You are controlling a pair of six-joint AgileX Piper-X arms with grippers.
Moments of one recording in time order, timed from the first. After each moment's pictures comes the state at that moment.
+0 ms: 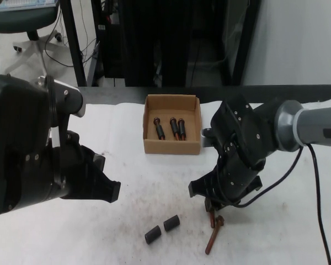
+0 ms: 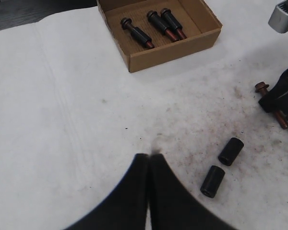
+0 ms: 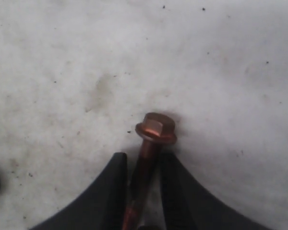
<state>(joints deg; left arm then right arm) -27.0 56.1 -36.9 26.5 1.3 -1.3 27.4 105.5 -62.5 36.4 -5.1 17.0</state>
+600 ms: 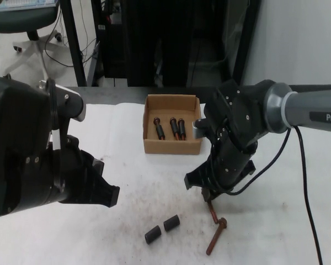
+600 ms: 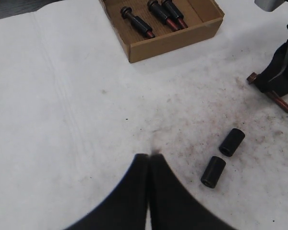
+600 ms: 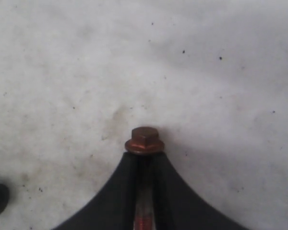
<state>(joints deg) -27.0 56.1 -36.9 28.3 1.3 -1.3 27.4 107.8 -68.7 42.4 -5.0 10.6</state>
